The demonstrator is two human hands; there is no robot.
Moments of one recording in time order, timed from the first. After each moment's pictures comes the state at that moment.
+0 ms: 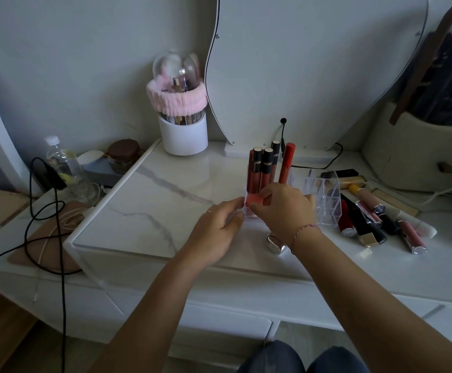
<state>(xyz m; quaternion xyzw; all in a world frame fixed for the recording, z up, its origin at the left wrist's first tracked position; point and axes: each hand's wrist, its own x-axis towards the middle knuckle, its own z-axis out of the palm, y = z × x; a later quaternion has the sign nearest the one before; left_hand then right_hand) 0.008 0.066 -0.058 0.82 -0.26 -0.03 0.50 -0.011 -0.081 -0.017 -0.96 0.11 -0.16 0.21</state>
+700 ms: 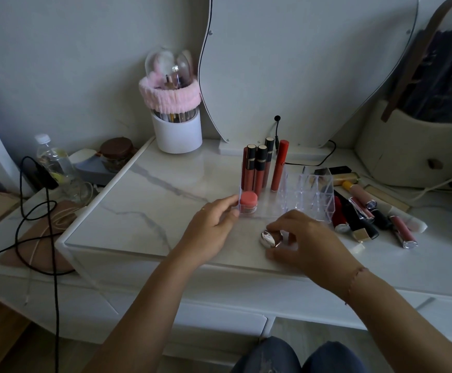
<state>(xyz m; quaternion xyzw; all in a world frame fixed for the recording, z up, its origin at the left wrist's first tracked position) 0.008 0.067 -0.060 0.83 -0.24 -0.02 0.50 -0.080 -0.118 -0.026 -0.97 -0.07 -0.07 0.22</state>
